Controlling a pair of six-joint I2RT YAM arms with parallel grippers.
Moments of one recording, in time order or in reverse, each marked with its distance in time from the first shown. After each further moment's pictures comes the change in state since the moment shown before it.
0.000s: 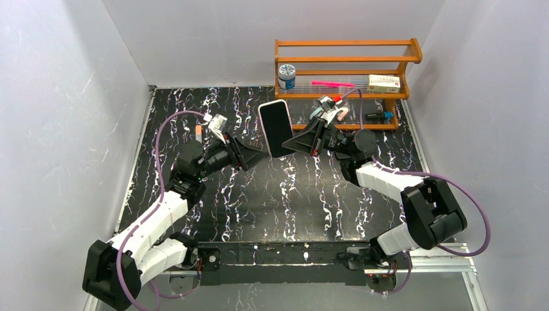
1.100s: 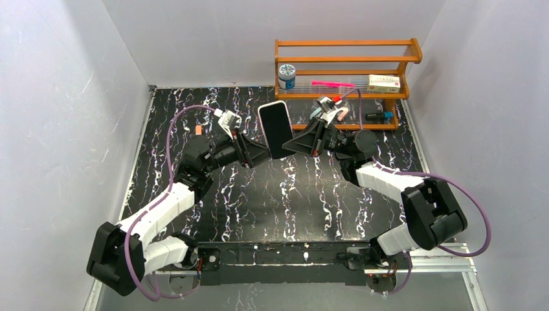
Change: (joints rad) left arm -0.036 0.116 0.033 0.131 0.082 -0.068; right arm 0.005 -0.003 0.000 0.013 -0.021 0.023
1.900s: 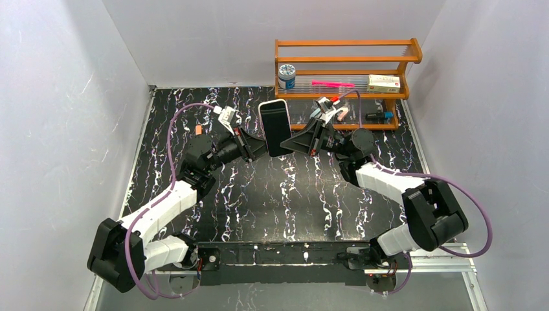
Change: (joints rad) left arm -0.029 0.030 0.034 0.067 -0.094 -0.060; right arm 0.018 -0.002 -0.002 -0.080 0.045 -0.023
